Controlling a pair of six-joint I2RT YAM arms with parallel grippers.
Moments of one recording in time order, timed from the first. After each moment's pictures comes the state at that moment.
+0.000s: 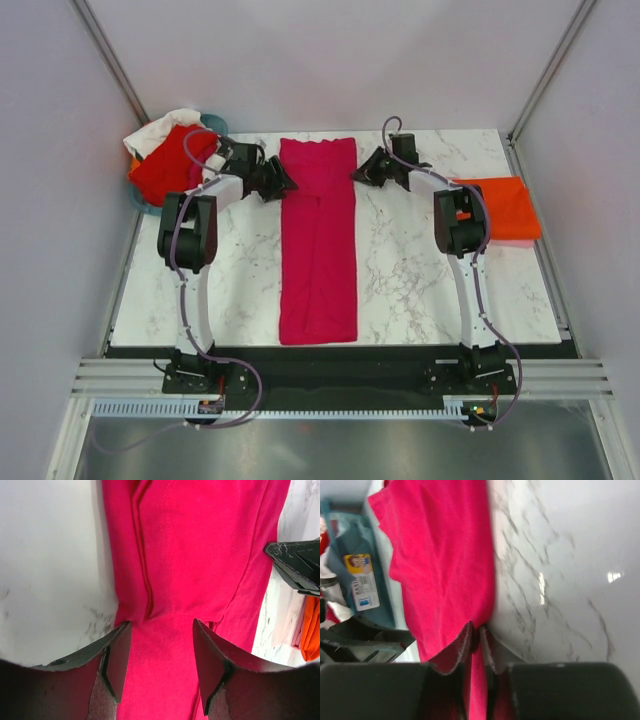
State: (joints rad) left arm -0.16 2.20 1.55 -0.14 0.39 -0.59; right arm 0.21 2.55 1.96 -0.05 -0.50 0.87
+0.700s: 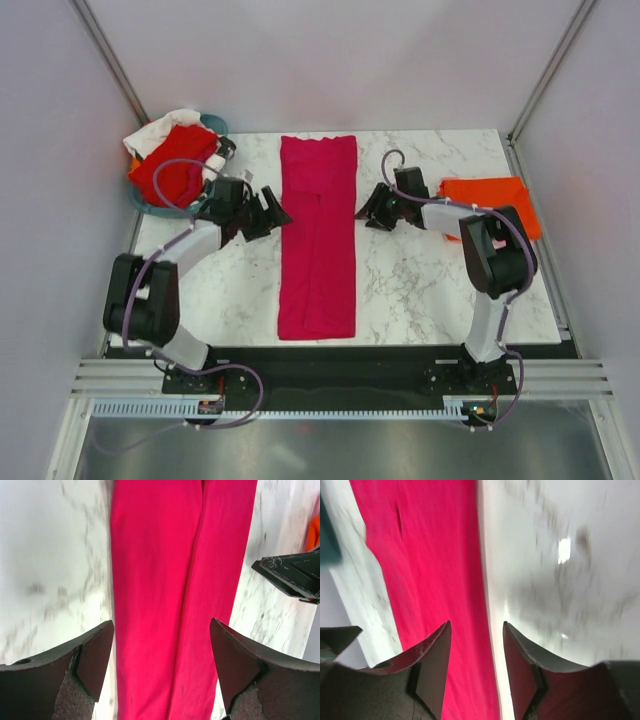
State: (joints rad) left arm -0.21 1.64 1.00 -0.14 0.30 -0.60; right arm 0.28 2.01 1.23 0.00 -0.38 0.81
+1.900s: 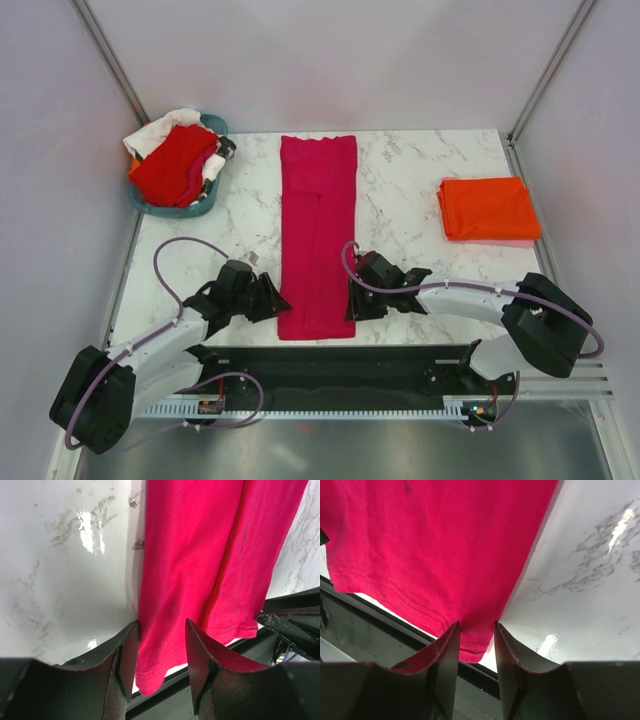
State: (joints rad) left arm -0.50 0.96 0.28 -0.17 0.22 -0.84; right arm 0.90 1.42 0.67 -0.25 -0.12 0.79
